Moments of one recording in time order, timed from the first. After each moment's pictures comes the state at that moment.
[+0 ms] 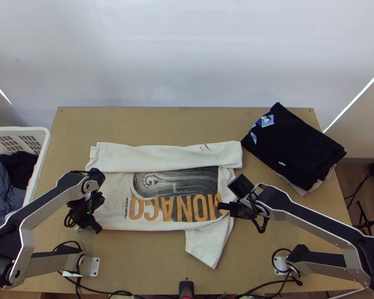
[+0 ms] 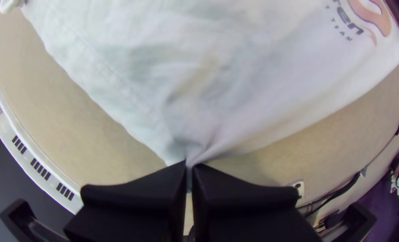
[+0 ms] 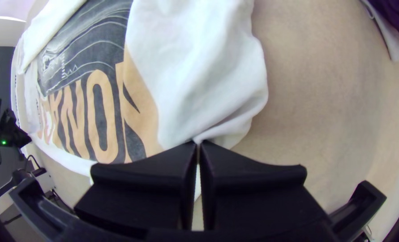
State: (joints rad) left arm -0.18 1.39 0.72 -1.16 -0.28 0.39; right arm 0.78 1.33 0.76 -0.73 -0.07 0.89
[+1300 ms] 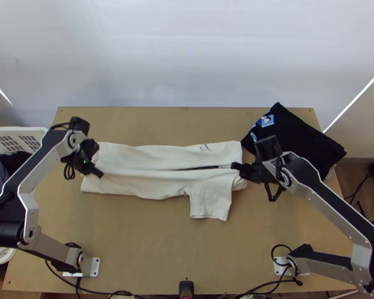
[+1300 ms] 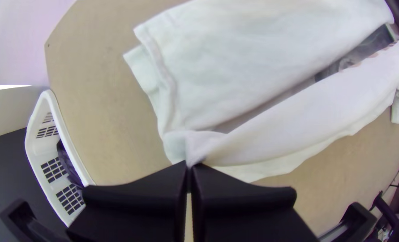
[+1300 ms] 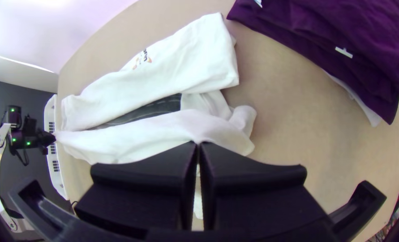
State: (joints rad) left arm -0.02 1.64 1.29 -1.05 -0.21 0.46; right arm 0.48 1.32 1.05 -0.76 -0.09 0.73
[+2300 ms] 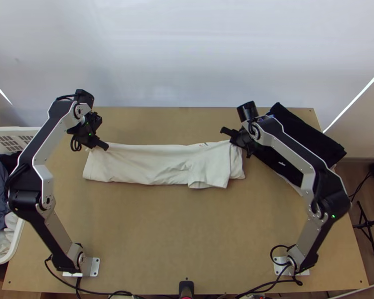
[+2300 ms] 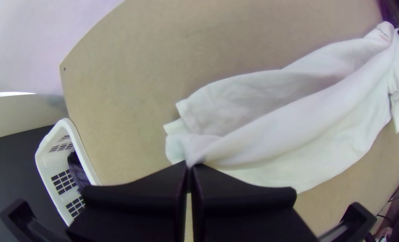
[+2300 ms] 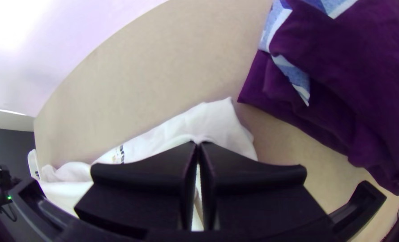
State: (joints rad) left arm -0.03 1.93 1.75 -1.17 -0.22 0.39; right arm 0.37 1.92 1.54 -0.70 0.01 0.73
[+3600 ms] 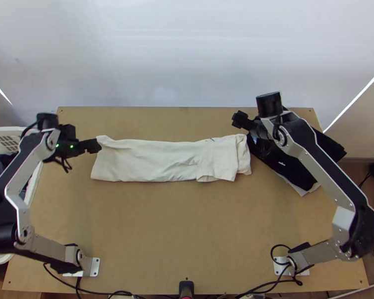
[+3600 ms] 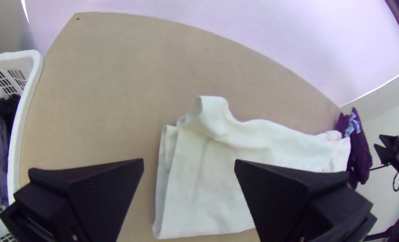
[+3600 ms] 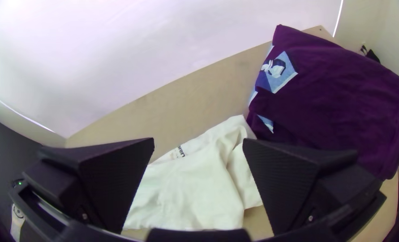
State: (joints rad) left arm 0.21 1.60 1.21 -0.62 0.34 -0.01; right arm 0.41 1.59 1.51 -0.70 0.14 0.72
